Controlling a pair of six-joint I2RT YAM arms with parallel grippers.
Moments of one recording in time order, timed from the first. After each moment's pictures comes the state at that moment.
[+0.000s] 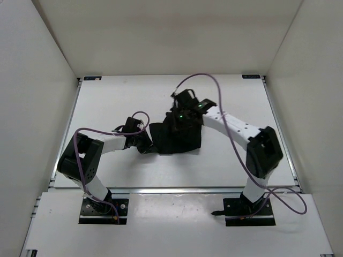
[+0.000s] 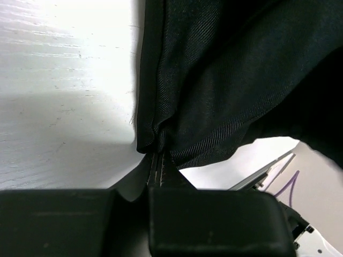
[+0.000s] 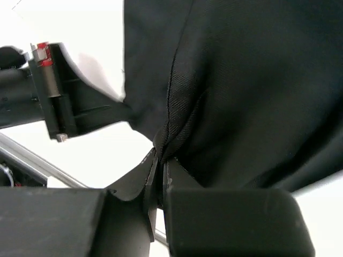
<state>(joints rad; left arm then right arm) -0.39 1.64 0.72 -0.08 0.40 -0.90 0.64 1.72 1.48 -0.69 -0.11 0.41</state>
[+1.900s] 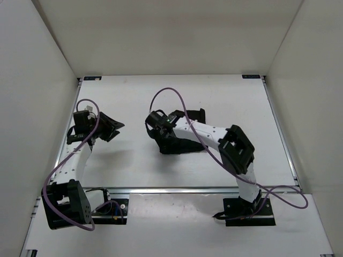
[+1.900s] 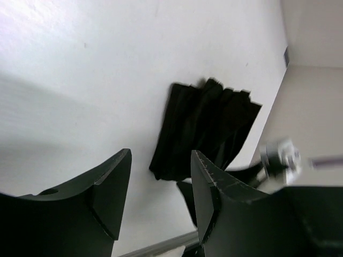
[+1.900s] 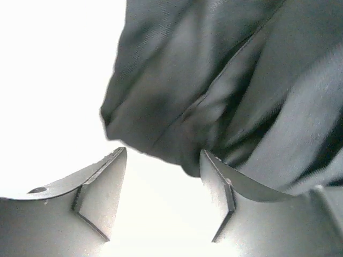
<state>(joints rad) 0.14 1.14 0.70 -0.30 0.45 -0.83 0.93 2.08 1.70 -0.89 0.27 0.34</state>
